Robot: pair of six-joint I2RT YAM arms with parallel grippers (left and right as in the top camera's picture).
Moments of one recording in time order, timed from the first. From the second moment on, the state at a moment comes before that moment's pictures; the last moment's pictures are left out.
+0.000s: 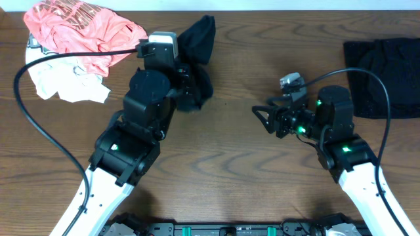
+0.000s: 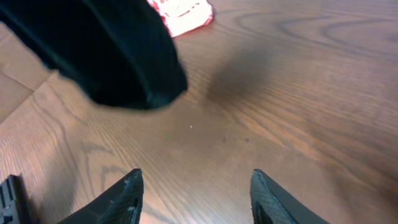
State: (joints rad) left arm -0.53 1.13 1.16 -0.27 -0.29 -0.28; right arm 0.24 1.13 0.75 -0.18 -0.59 0.15
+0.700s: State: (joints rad) left arm -0.53 1.26 1.16 -0.27 -0.15 -0.49; right arm 0.43 1.33 0.75 0.11 -0.64 0.15
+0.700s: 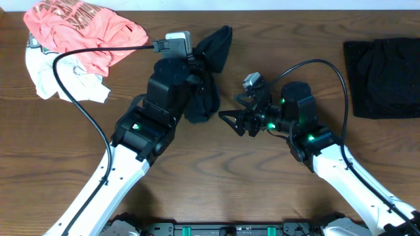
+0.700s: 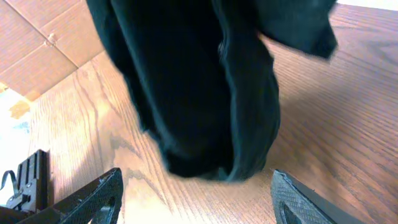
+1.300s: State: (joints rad) left arm -0.53 1.27 1.16 -0.27 0.00 -0.55; right arm 0.43 1.40 0.75 0.14 -0.58 0.15
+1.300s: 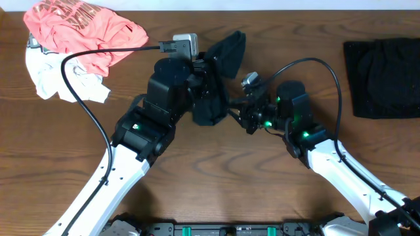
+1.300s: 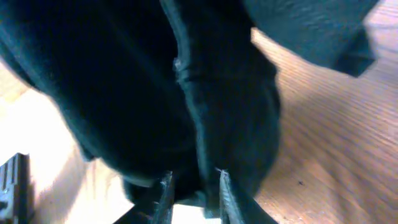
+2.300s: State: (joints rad) left arm -0.53 1.21 1.16 -0.32 0.00 -0.56; right arm 0.44 1.40 0.75 0.17 -0.59 0.13
